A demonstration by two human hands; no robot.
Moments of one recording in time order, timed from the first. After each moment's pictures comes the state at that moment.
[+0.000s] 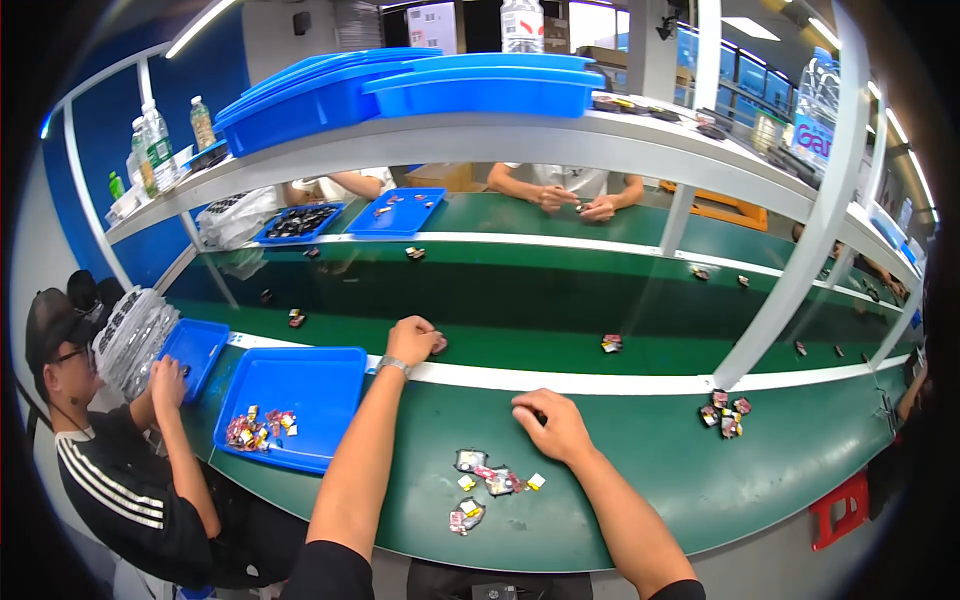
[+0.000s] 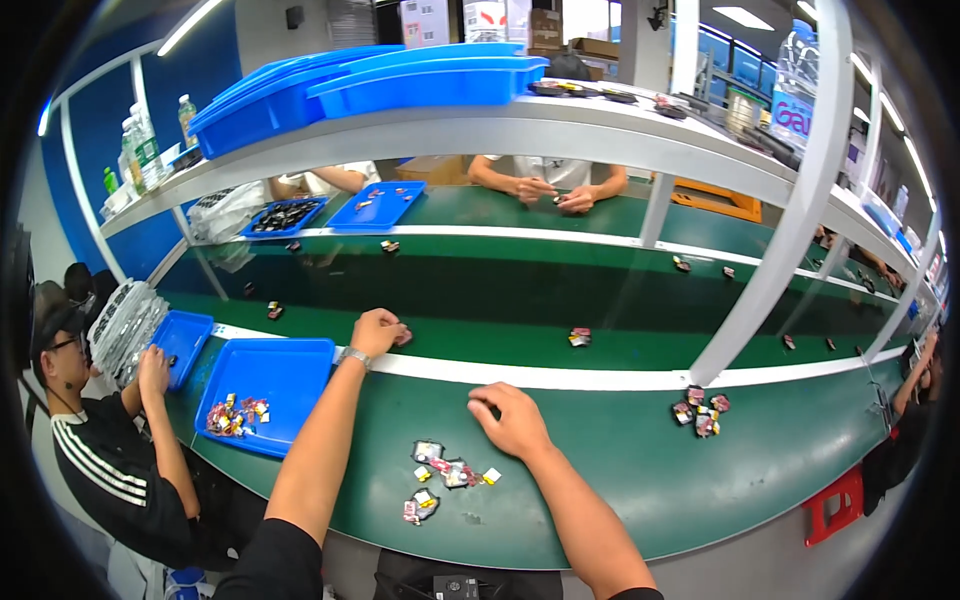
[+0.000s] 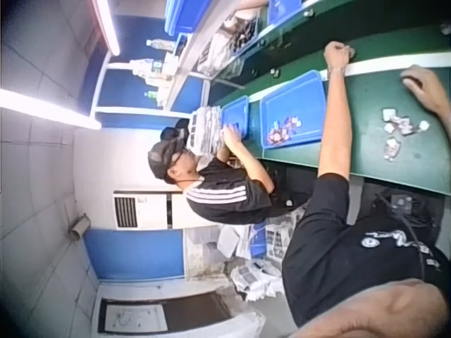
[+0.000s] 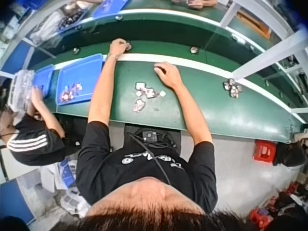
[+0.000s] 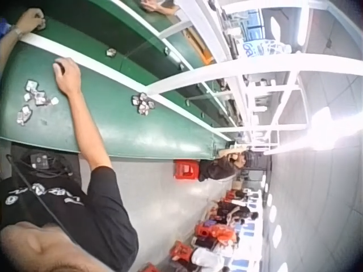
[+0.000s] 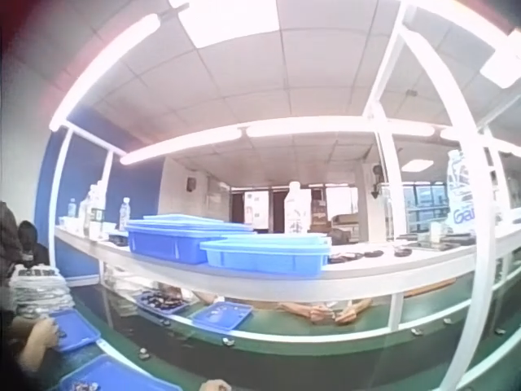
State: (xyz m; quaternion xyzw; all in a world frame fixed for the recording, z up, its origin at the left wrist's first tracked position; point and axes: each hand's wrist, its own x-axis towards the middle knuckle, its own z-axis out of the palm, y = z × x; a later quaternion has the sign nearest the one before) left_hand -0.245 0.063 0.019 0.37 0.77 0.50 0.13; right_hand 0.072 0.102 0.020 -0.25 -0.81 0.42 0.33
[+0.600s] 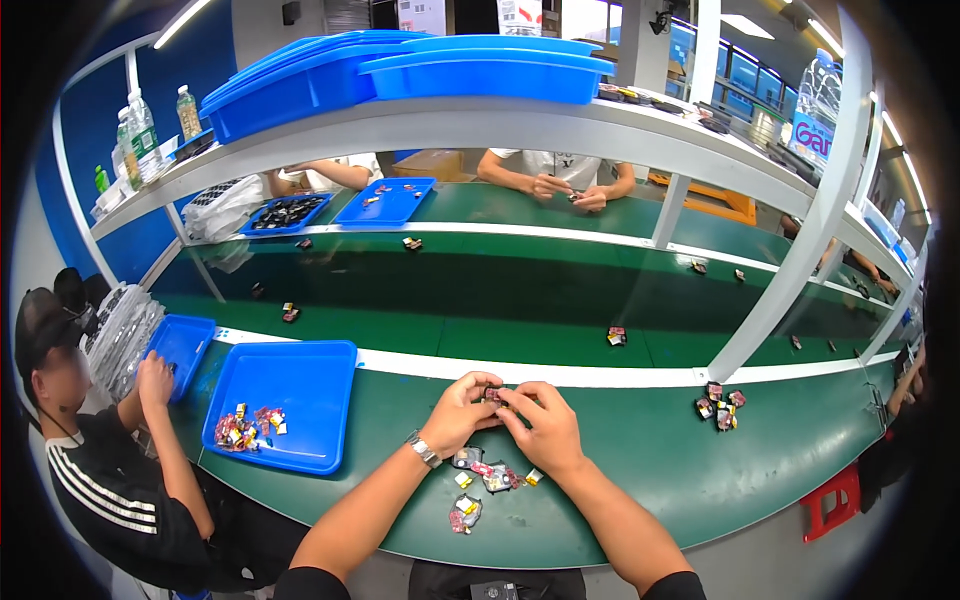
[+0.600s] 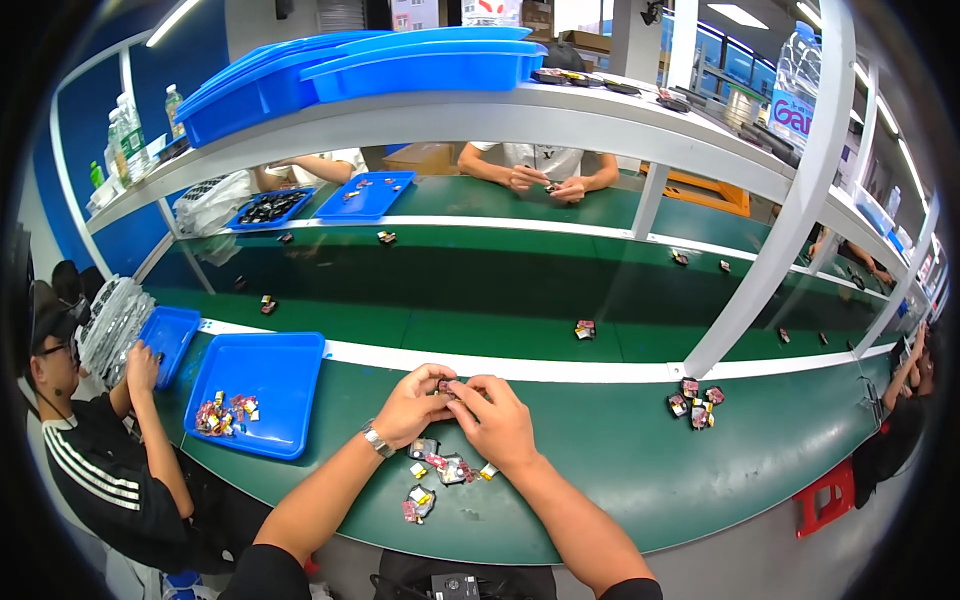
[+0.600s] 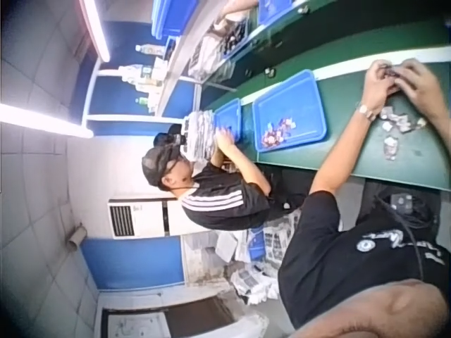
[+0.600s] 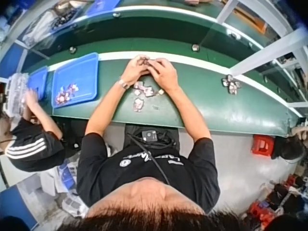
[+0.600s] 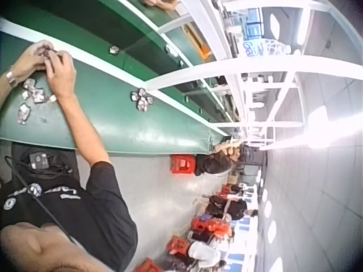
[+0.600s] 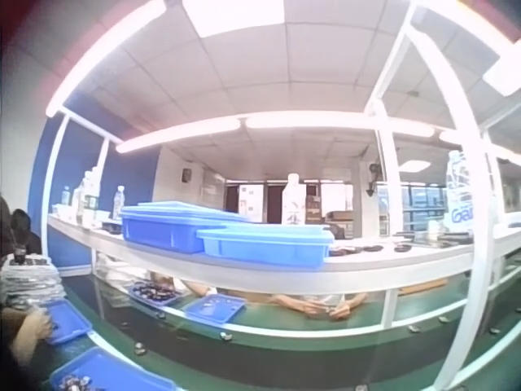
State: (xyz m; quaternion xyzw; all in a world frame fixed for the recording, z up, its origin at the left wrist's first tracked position) left_hand -0.094 -0.001 0.025 0.33 0.46 0.62 0.55; right_hand 0.067 0.071 0.039 -0.18 -0.84 0.19 0.47
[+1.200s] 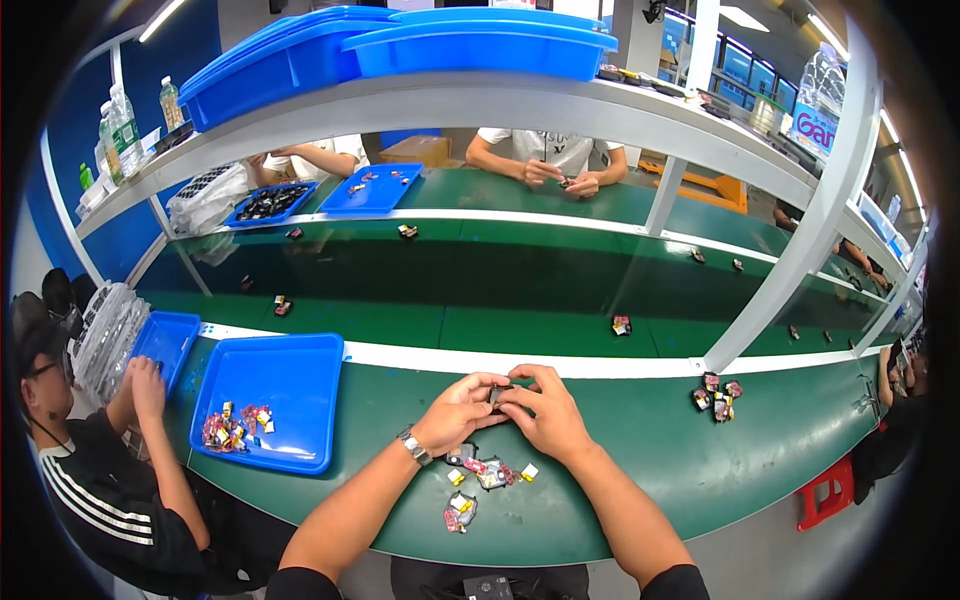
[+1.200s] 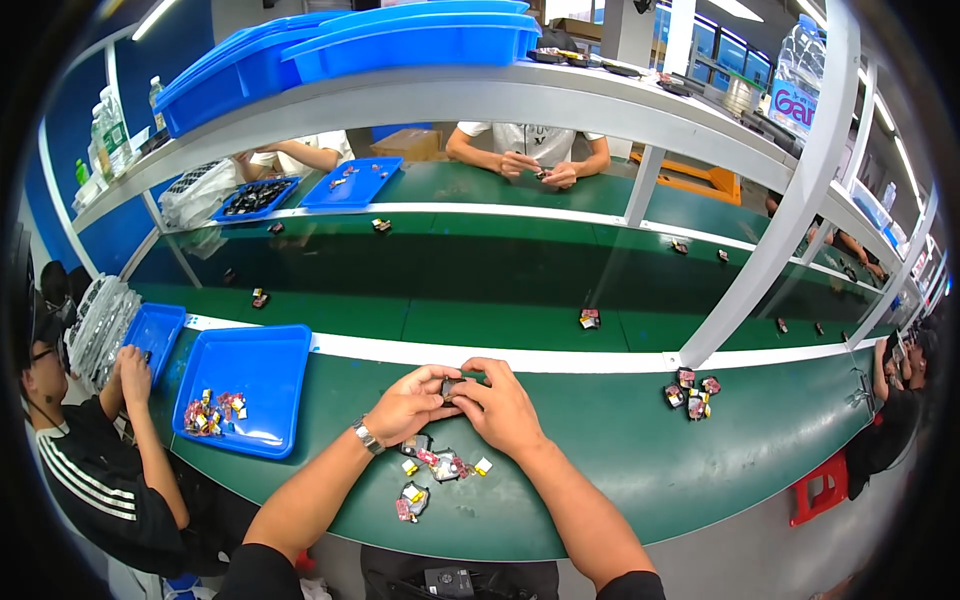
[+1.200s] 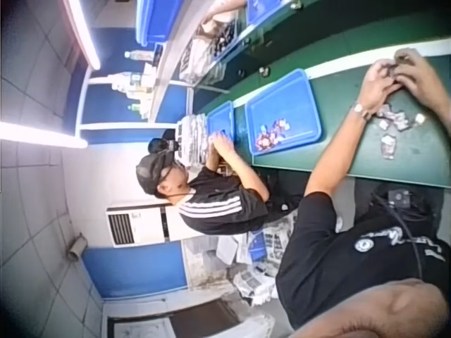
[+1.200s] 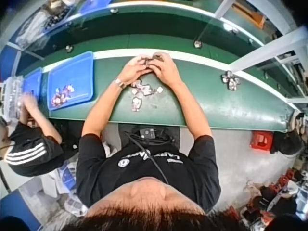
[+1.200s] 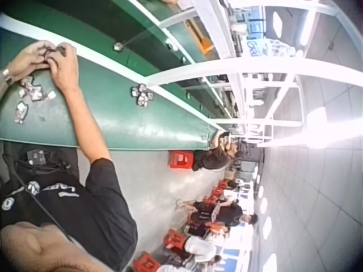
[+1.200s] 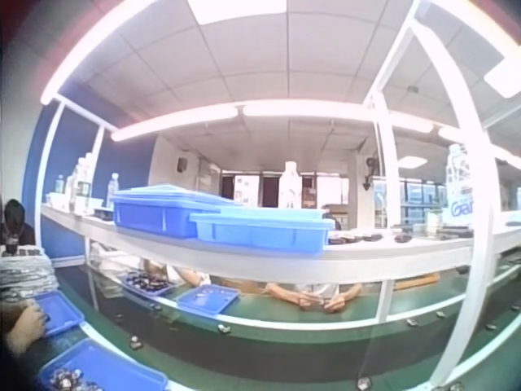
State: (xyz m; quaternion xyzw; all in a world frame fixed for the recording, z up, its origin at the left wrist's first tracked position) left_hand -0.100 0.001 0.015 0.35 0.35 0.59 0.64; right_hand 0.078 0.094 0.036 -0.16 -0.89 0.24 0.36
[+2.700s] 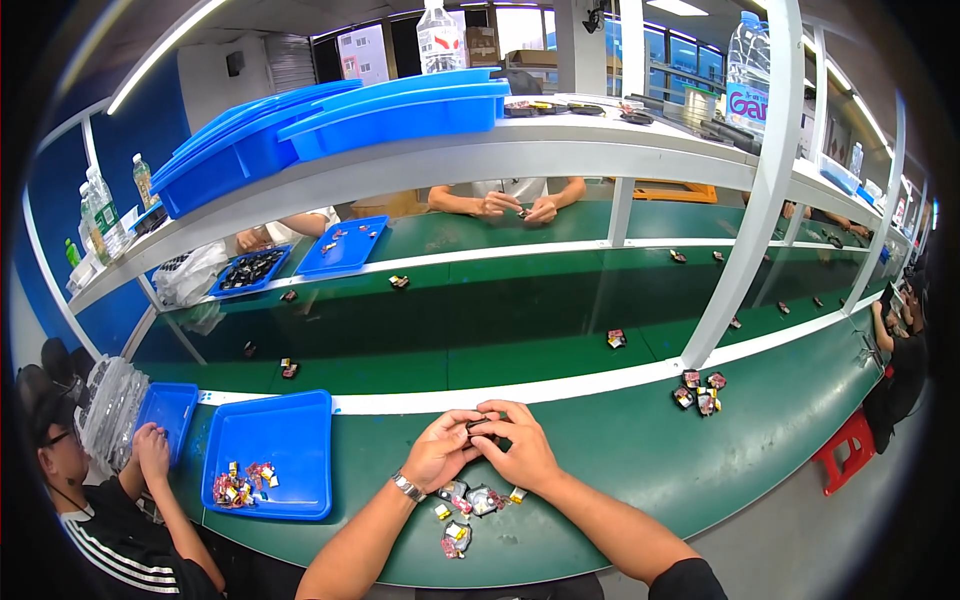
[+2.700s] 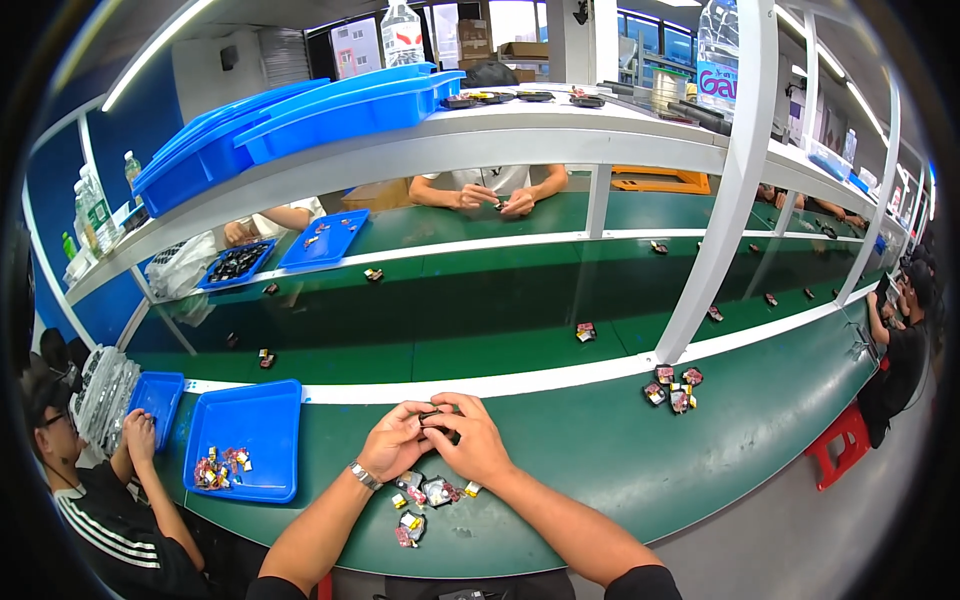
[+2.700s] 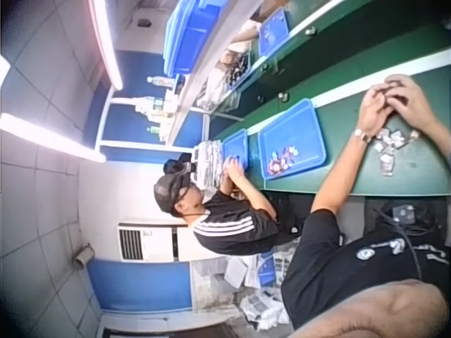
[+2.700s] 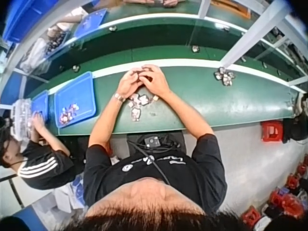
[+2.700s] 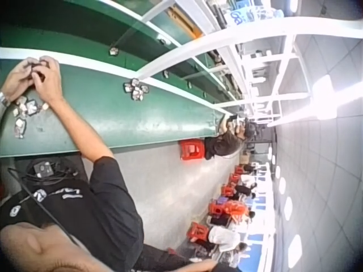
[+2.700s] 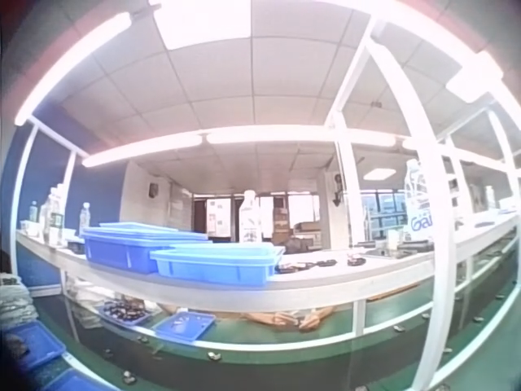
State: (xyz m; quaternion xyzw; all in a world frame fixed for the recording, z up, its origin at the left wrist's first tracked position) left_hand -0.096 0.001 0.007 0.33 0.25 0.64 0.65; right_hand 0.073 0.071 0.031 -0.20 -0.81 0.33 0.44
